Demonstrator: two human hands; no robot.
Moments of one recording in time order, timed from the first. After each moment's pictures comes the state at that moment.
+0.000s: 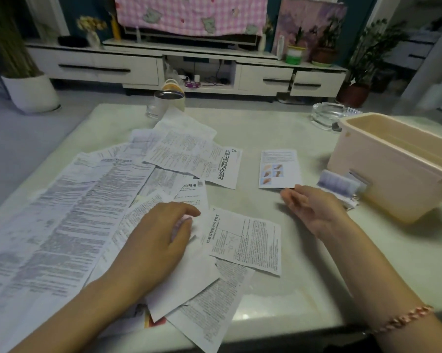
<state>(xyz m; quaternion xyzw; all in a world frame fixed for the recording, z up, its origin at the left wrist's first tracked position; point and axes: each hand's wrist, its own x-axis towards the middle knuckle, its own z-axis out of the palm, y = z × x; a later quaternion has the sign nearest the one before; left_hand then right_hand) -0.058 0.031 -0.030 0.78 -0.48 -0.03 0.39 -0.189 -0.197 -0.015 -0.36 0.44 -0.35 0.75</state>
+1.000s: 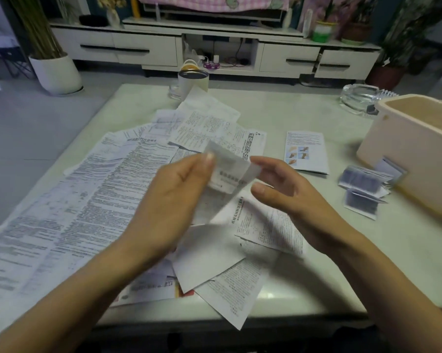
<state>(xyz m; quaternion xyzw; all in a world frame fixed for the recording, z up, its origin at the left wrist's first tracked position) -0.080 0.045 0.031 0.68 -0.38 -0.15 0.62 -0.179 -0.114 -0.002 -0.72 0.15 -0.16 0.65</state>
